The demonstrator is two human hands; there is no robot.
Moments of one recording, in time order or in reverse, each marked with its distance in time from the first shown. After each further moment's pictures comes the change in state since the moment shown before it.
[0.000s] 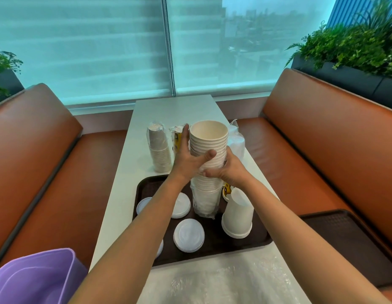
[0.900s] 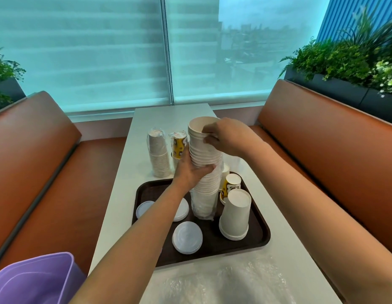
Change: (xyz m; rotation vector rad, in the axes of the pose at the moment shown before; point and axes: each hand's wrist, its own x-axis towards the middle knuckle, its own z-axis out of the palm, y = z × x) left_hand -0.012 0.000 0.007 0.143 0.032 -0.011; right_hand -0.013 -0.140 -0.018 -1.232 -0.078 -0.418
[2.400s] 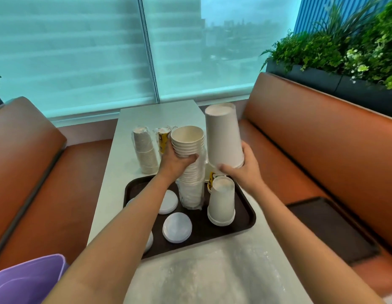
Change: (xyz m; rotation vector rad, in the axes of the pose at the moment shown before) left_hand 0.001 -0.005 0.004 -0.017 0.045 0.032; right_hand -0.108 0.030 0.102 1.123 0.490 0.531
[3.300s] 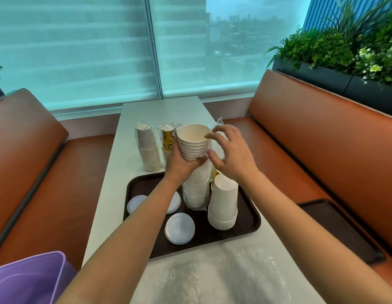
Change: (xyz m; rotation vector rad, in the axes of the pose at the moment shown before) left_hand -0.002 -0.009 0.007 0.020 0.043 0.063; right_hand 0.032 -0.031 0.031 -0.639 0.022 -0.754
